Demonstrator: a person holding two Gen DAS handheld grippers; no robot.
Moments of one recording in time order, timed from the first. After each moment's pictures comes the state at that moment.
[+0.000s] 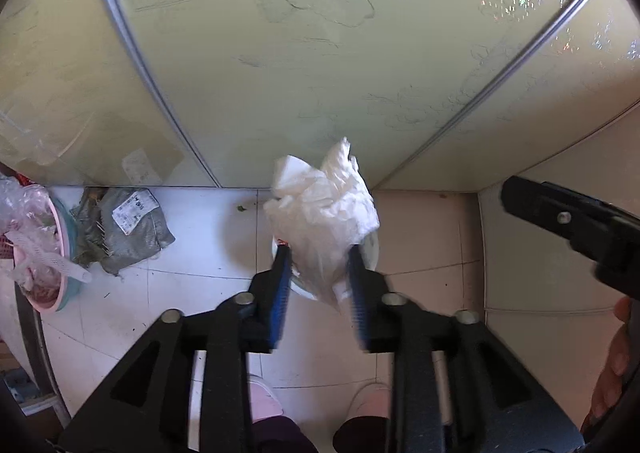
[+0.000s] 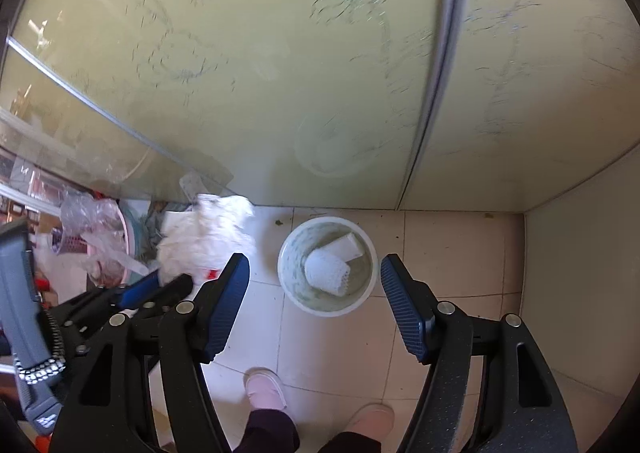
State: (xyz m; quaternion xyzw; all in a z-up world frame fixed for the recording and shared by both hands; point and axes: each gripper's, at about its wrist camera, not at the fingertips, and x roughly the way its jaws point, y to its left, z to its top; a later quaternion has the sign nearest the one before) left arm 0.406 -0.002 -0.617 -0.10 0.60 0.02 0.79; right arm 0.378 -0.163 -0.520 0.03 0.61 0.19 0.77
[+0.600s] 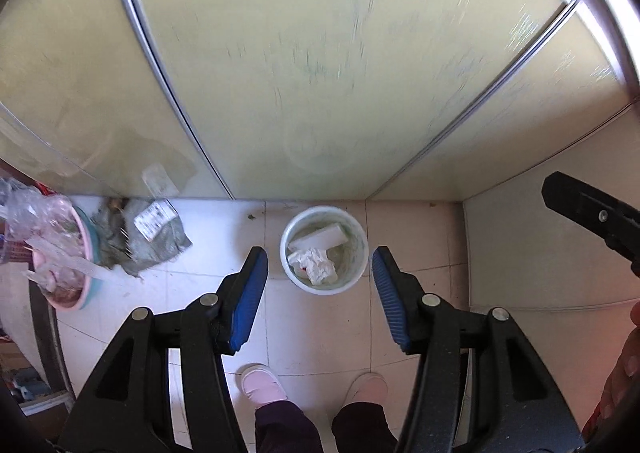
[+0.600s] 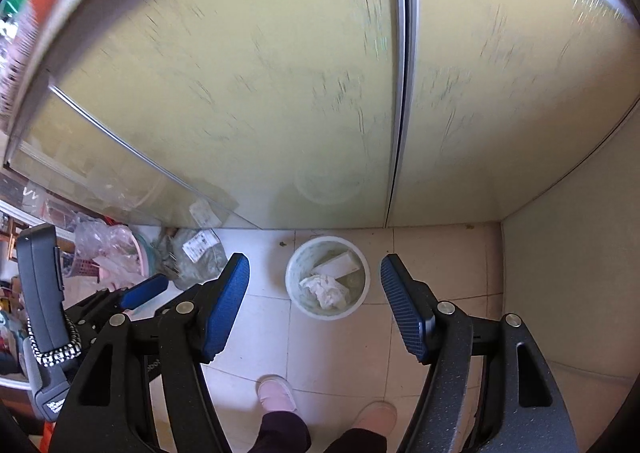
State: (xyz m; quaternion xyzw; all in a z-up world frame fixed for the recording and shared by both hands) left arm 0.391 0.006 -0.516 -0.10 0.58 0.02 0.81; right arm 0.366 -0.178 -0.425 0.04 0.58 0.17 0.80
